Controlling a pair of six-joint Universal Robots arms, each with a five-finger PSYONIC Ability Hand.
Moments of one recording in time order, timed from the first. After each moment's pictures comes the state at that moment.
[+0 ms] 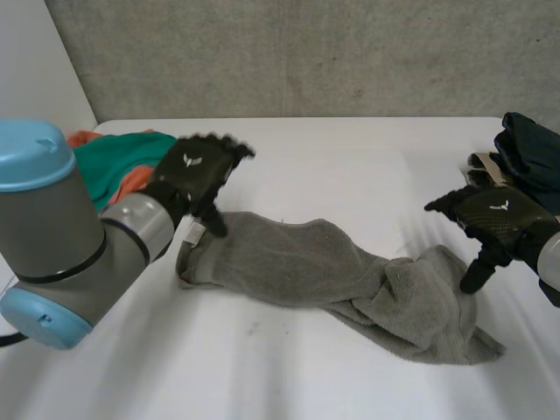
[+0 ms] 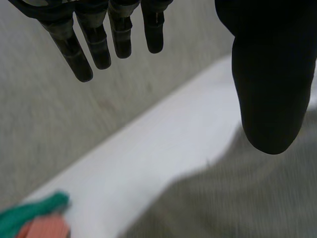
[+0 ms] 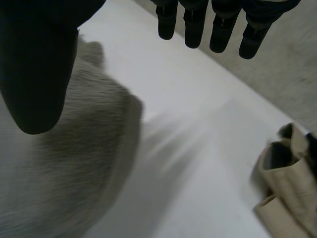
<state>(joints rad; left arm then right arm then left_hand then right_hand) 4.26 -1.90 -1.52 3.25 -1.38 3.39 1.59 -1.45 1.73 0.23 1.13 2.60 0.26 0.26 0.26 0.26 0.08 0.23 0.22 0.22 0.22 0.05</state>
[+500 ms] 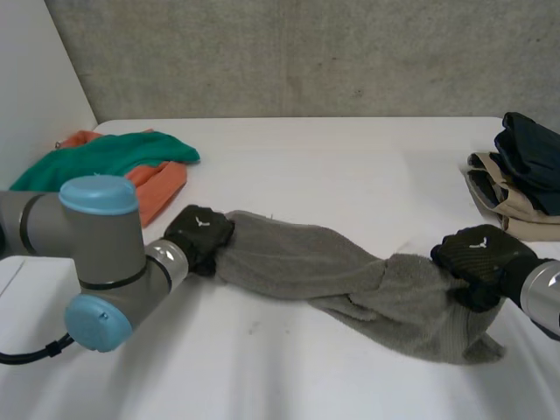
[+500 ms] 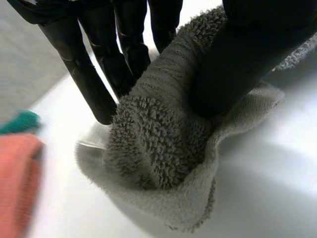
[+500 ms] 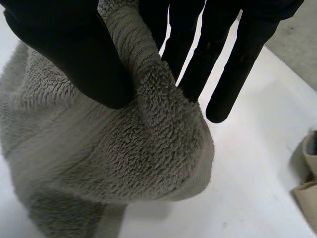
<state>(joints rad) 4.28 -2.20 -1.44 3.23 -1.44 3.62 1.63 -1.43 1.82 0.23 1.17 2.43 1.09 1.19 1.18 1.19 0.96 1.11 1.18 1.17 1.18 0.96</state>
